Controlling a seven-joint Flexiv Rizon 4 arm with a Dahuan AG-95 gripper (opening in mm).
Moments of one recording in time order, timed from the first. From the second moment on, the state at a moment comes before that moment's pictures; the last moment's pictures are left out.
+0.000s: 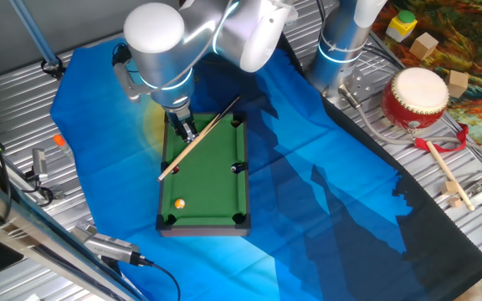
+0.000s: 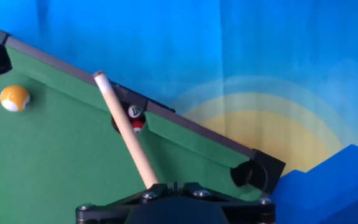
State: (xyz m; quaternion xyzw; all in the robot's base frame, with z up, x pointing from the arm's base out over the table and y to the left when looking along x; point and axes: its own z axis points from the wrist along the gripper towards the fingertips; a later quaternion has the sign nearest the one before) arm 0.509 0.038 0.111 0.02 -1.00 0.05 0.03
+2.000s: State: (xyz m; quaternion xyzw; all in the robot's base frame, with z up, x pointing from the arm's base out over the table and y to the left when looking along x) arm 0.511 0.039 0.111 -0.02 -1.00 0.04 0.03
